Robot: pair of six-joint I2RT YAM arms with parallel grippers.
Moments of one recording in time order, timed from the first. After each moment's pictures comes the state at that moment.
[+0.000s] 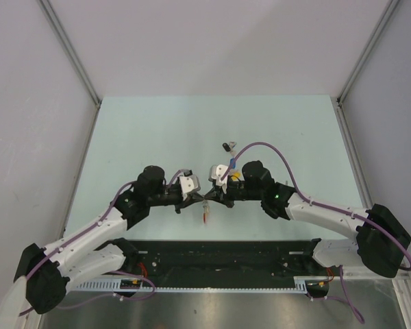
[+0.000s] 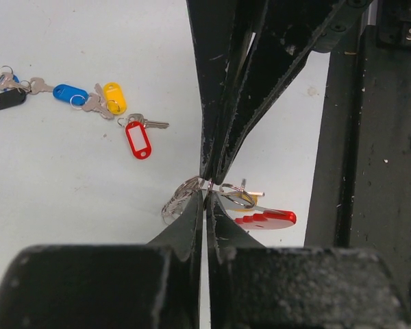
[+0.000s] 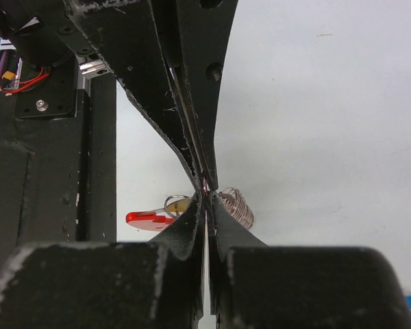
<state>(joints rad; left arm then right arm) -0.67 0.92 0.55 -0.09 0.58 0.33 0.90 1.26 0.72 0.21 -0.50 -0.24</state>
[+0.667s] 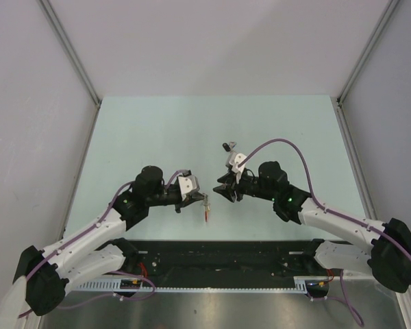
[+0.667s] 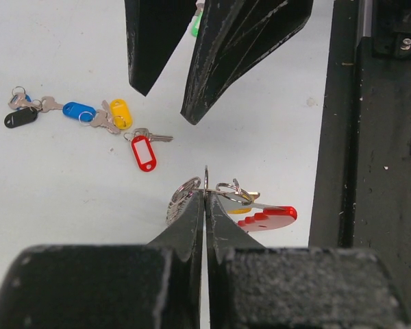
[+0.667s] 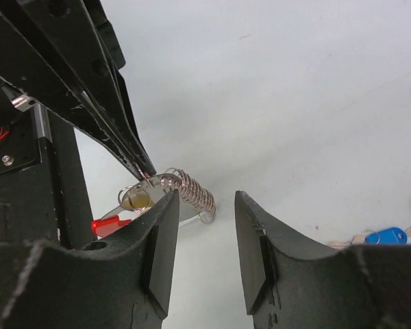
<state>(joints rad) -0.68 0.90 0.54 -0.06 0.59 0.34 0.83 1.12 0.64 0.26 -0.36 -0.07</state>
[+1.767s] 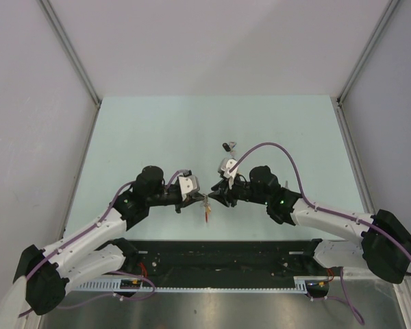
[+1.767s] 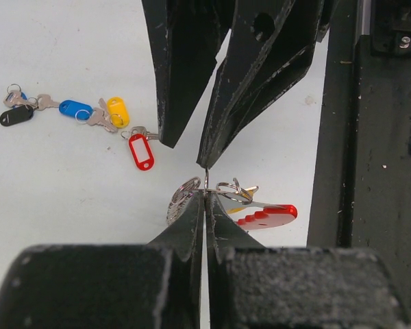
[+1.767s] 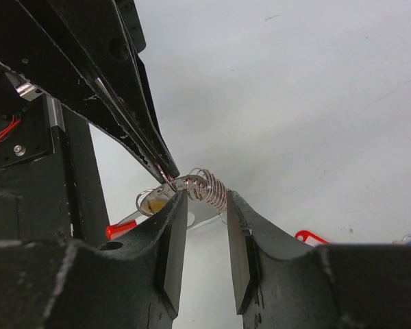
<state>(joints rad) -0.68 0.90 0.54 -0.06 0.60 0.34 0.89 1.20 0.63 0.32 -0.33 -0.03</state>
